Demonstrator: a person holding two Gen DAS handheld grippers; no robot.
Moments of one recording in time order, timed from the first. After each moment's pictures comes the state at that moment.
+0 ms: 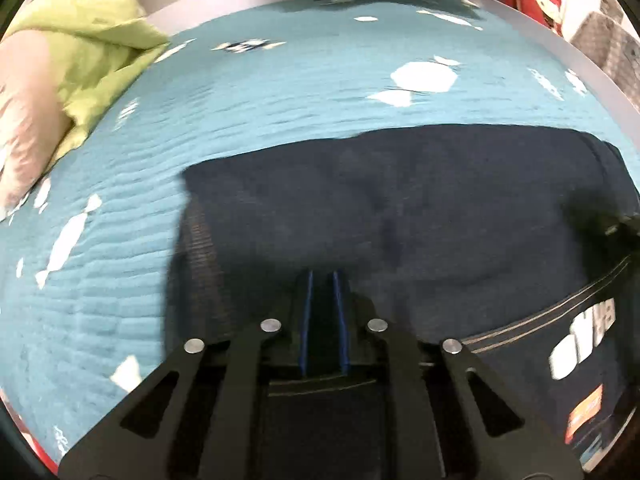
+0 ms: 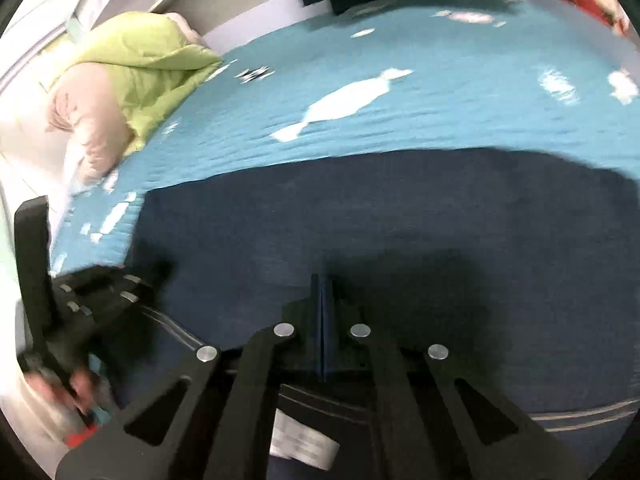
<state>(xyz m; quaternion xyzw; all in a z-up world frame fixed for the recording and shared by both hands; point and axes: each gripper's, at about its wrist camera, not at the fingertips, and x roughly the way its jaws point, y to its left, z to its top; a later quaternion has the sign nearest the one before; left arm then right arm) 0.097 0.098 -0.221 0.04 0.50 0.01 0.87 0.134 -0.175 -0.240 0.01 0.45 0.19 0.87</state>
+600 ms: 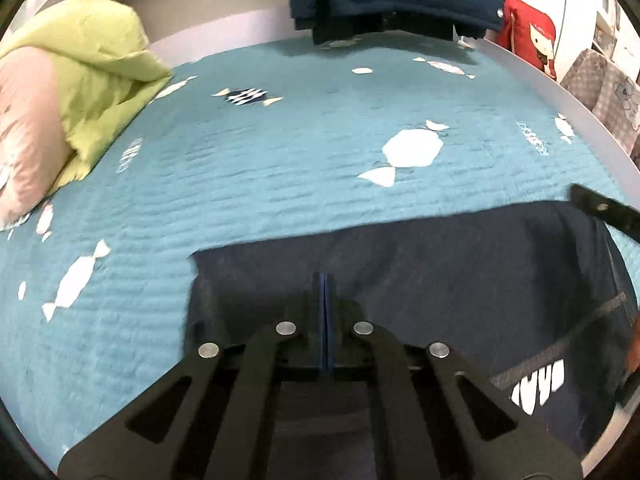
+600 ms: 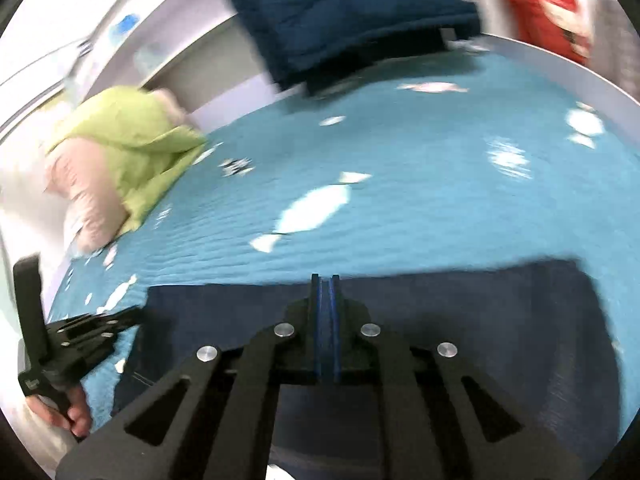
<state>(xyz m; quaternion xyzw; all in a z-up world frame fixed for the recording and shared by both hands) 0.128 0.081 -0.176 0.01 0.45 -0.01 0.89 0.173 -0.157 -0.200 0.11 0.37 0.26 0.89</state>
